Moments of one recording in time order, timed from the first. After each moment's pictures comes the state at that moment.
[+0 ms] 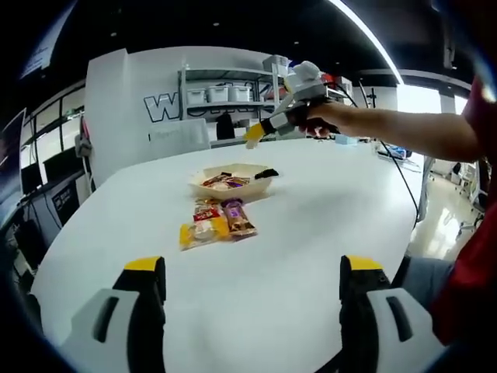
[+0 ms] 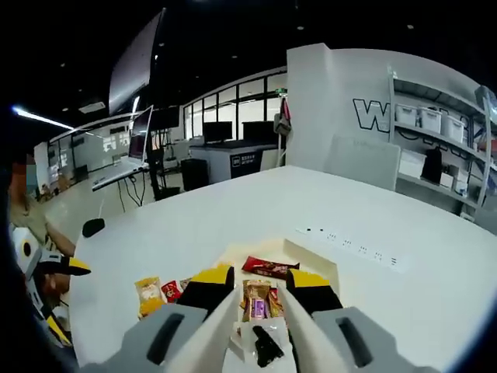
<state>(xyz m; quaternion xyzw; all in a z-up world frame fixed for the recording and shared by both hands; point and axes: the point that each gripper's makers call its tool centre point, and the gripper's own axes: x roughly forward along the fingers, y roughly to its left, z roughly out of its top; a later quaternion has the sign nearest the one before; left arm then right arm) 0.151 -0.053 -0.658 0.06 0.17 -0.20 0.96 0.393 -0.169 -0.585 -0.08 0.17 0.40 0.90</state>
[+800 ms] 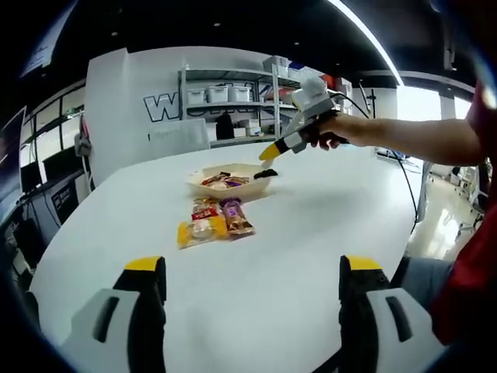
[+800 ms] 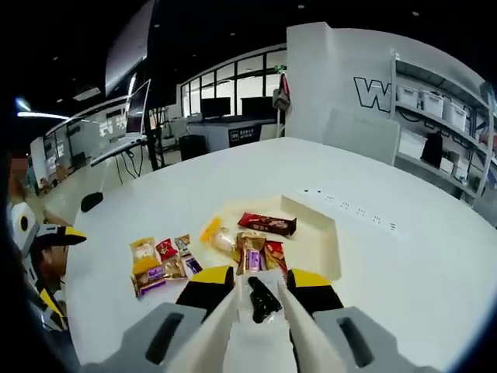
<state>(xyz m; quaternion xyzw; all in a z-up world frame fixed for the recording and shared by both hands) 0.148 -0.057 -0.661 0.06 0.17 -0.21 0.96 0.373 -0.199 -0.636 -0.10 0.24 0.39 0.88</state>
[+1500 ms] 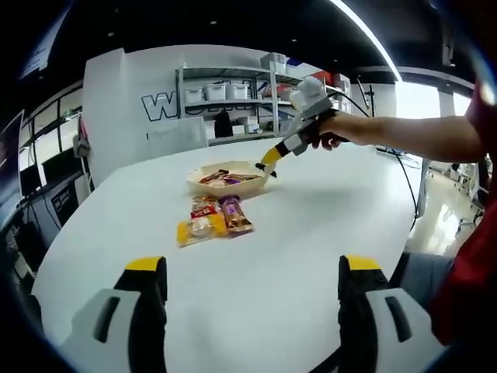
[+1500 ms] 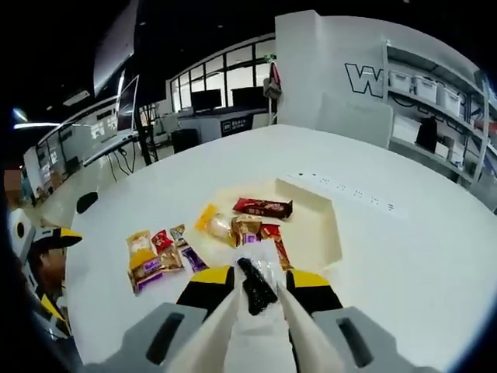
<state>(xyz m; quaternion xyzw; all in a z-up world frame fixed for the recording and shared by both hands) 0.147 -0.057 -0.662 0.06 0.18 -0.21 0.96 0.373 -0.198 -0.650 -0.10 0.27 0.37 0.88</state>
